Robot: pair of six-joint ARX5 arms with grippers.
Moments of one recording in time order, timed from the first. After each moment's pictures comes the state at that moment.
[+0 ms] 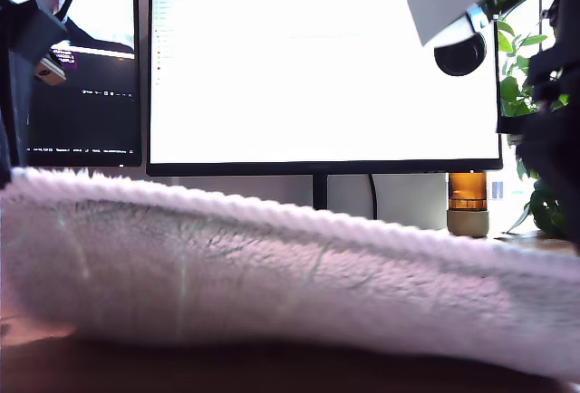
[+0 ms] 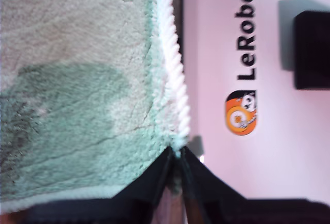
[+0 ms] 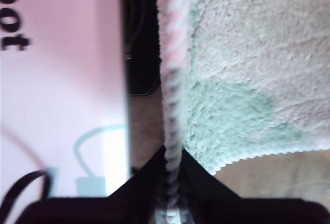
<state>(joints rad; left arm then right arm) -0.79 1.16 0.89 -1.06 0.41 0.65 0.92 1.24 0.76 -1.01 -0.05 -0.70</state>
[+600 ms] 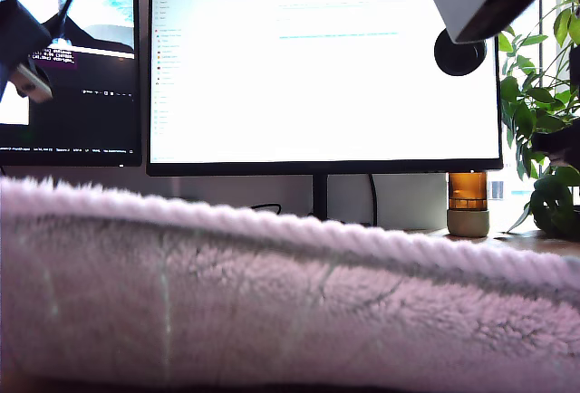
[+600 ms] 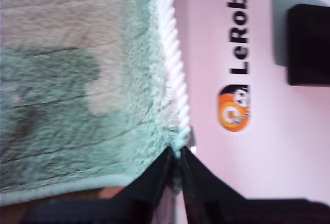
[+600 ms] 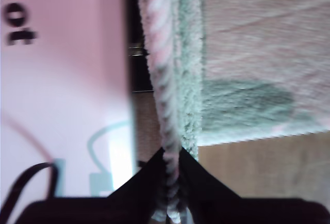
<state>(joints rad) -0.79 1.24 0.89 -1.05 0.39 0.64 0.86 1.24 0.77 -1.02 -0.05 -0.68</state>
